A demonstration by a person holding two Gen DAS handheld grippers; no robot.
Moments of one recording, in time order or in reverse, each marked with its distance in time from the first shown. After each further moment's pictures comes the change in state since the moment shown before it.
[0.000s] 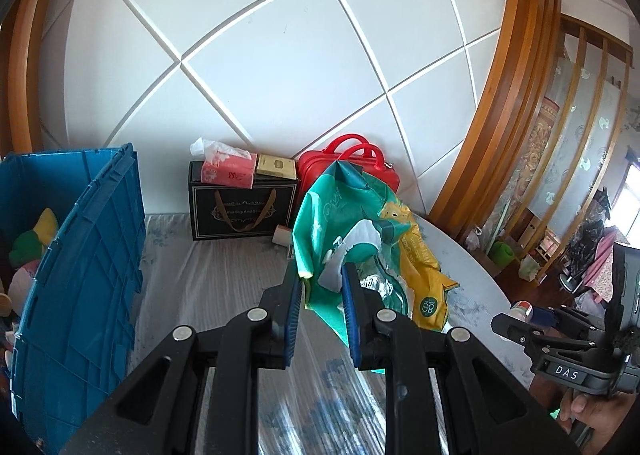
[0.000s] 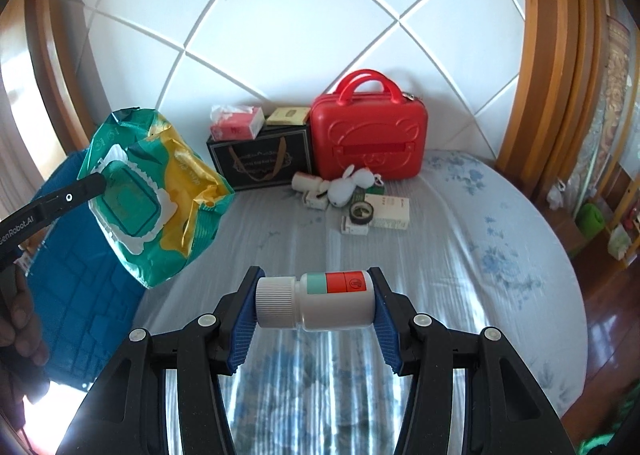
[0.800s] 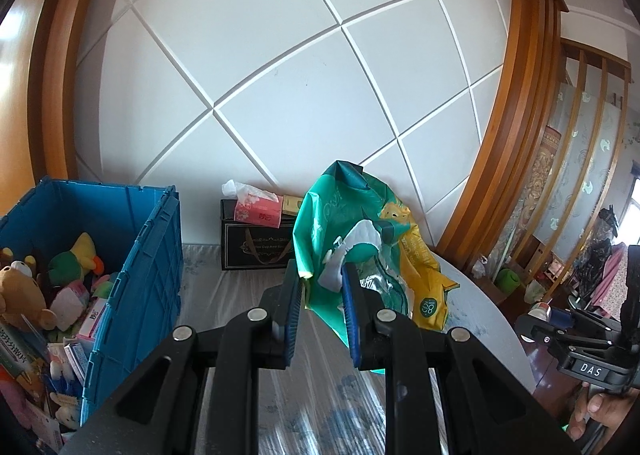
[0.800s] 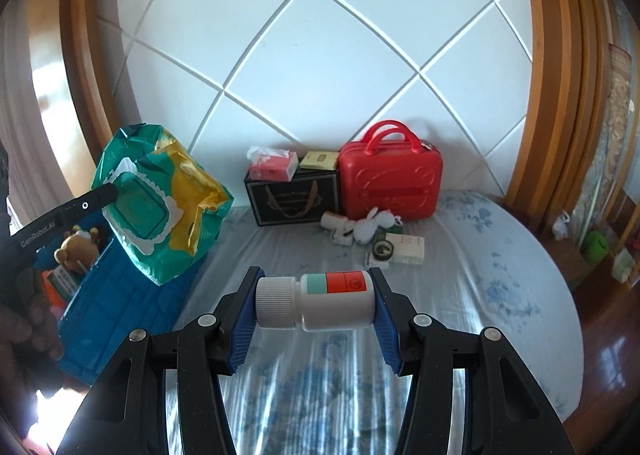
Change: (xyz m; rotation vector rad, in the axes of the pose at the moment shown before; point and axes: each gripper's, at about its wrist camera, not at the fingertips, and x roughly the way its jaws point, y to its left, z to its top) left arm -0.082 0.025 0.022 -0.022 -0.118 0.058; right arm -0.072 0.047 0.021 -0.036 -0.109 0.052
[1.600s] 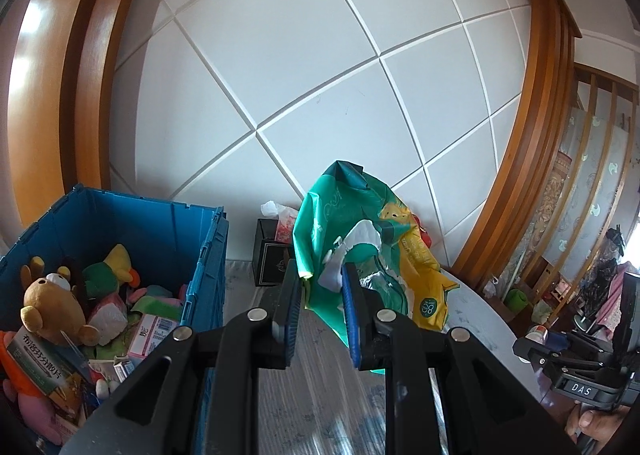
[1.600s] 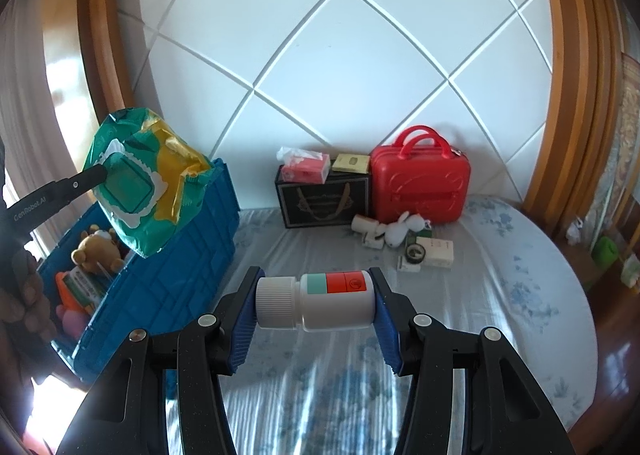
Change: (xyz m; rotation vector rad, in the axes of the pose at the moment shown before) left arm -0.043 0.080 0.021 -0.040 -0.059 0.034; right arm 0.009 0.070 0.005 -0.015 -0.006 0.027
